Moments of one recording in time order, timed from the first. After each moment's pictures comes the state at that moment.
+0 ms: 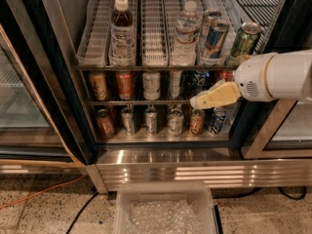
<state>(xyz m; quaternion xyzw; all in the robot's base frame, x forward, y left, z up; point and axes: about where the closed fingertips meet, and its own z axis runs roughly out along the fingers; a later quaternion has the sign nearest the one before) 0.540 -0.150 0.903 -0.36 0.80 0.12 0.46</state>
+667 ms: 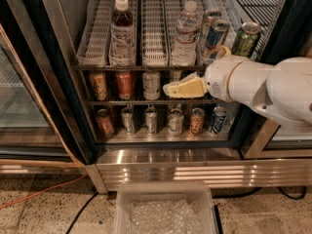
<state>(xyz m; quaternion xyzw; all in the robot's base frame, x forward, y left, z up) 0.579 -0.094 0.915 -0.32 0.74 0.11 0.58</state>
